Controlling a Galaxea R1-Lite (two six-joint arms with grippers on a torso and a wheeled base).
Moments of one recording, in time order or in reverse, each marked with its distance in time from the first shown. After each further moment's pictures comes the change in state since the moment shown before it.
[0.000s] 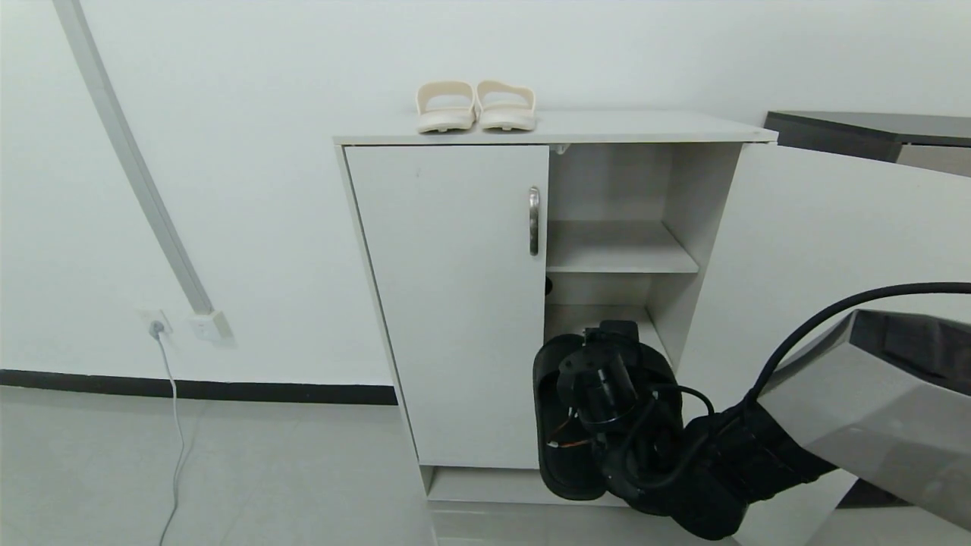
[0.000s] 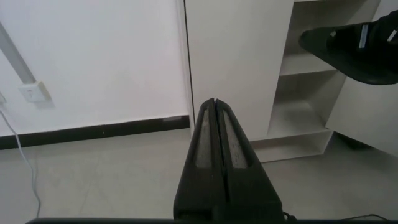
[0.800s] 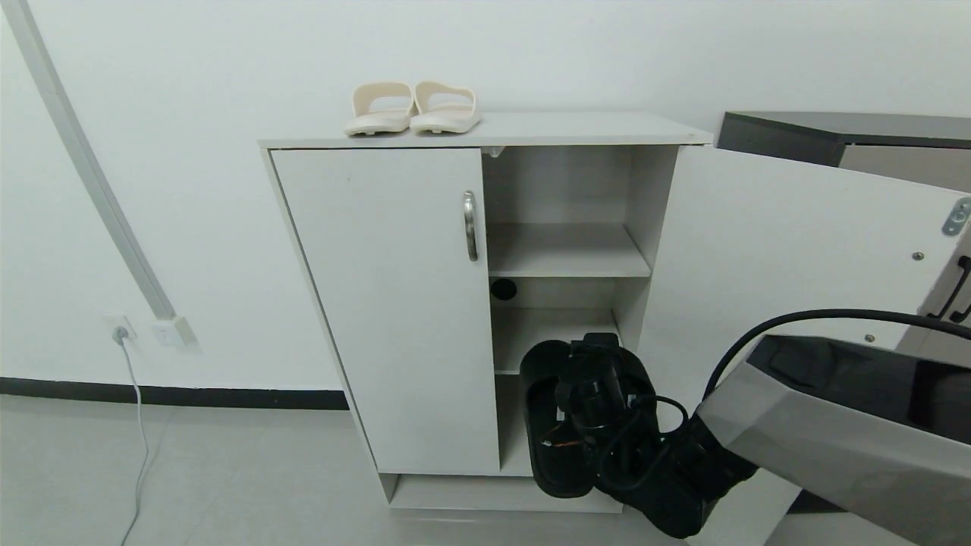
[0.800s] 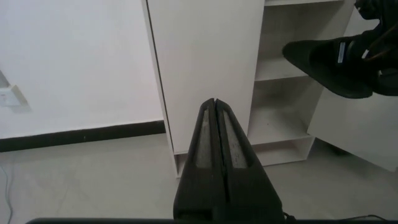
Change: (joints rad) left arm 0.000 0.000 0.001 0.002 0.000 -0.005; right arm -0.017 0.157 -0.037 -0.219 0.117 -0.087
